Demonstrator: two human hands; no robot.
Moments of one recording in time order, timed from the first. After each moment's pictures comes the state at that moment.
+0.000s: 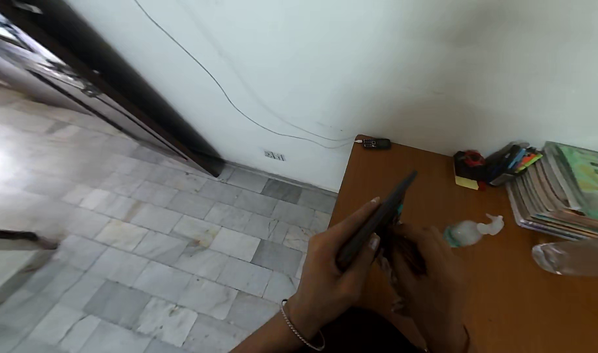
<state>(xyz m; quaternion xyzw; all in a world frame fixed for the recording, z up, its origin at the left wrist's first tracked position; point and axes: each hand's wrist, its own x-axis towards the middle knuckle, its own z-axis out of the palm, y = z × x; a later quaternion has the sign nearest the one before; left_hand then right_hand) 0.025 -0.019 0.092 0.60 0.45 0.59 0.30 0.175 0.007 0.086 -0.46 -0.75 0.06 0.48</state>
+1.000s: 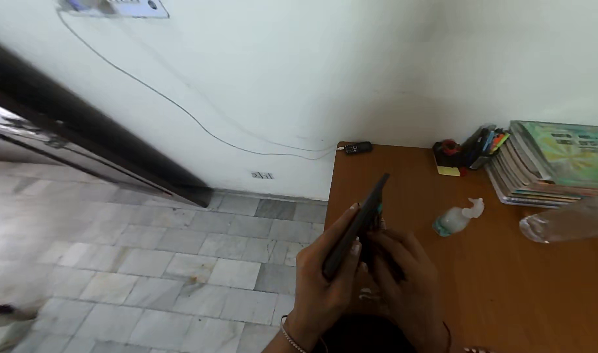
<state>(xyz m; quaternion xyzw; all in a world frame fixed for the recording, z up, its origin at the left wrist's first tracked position) 0.031 -0.012 0.085 0.61 0.44 0.61 0.27 0.169 -0.003 0.069 -0.46 -0.70 0.13 0.52</state>
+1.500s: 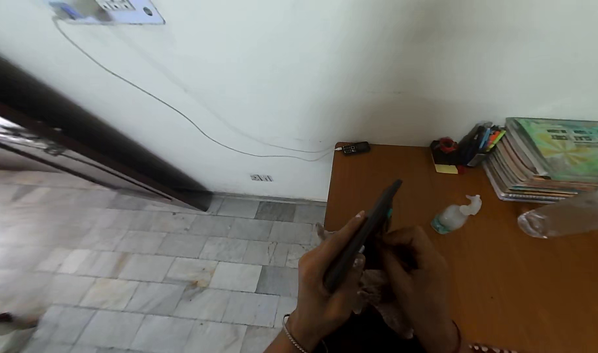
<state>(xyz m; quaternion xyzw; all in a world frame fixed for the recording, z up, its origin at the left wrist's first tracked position) 0.031 -0.011 0.080 0.65 0.37 0.61 0.25 0.172 -0.005 0.084 -0.47 -0.63 0.25 0.57</state>
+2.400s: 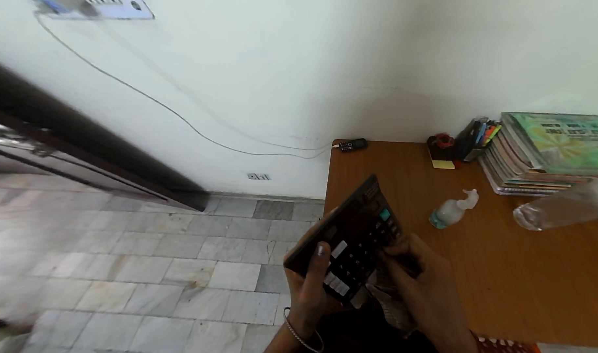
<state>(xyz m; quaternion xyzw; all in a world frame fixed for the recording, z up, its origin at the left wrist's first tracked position) 0.035 -0.018 0.069 0.42 0.36 0.73 0.40 0.191 -0.021 0.081 -0.54 -0.64 0.29 0.46</state>
